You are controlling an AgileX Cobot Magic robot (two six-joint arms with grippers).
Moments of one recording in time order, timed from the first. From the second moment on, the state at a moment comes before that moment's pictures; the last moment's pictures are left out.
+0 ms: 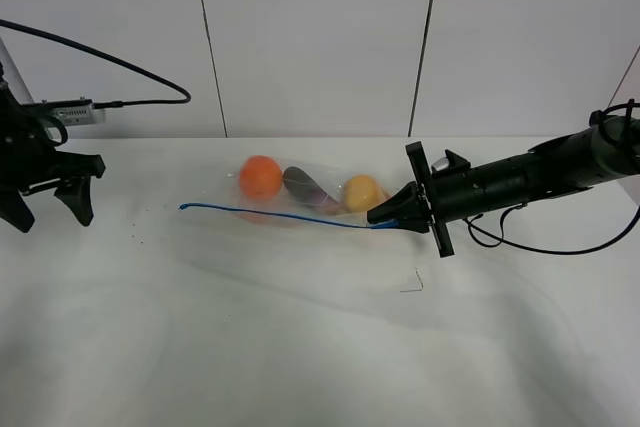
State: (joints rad) left arm 0.06 1.73 -1.29 0.00 1.09 -0.05; right arm 0.05 2.12 -1.13 1.39 1.20 -0.68
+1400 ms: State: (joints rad) left arm 0.06 0.46 -0.51 0.01 1.06 0.01; right arm 0.05 2.12 -1.13 1.39 1.20 -0.68
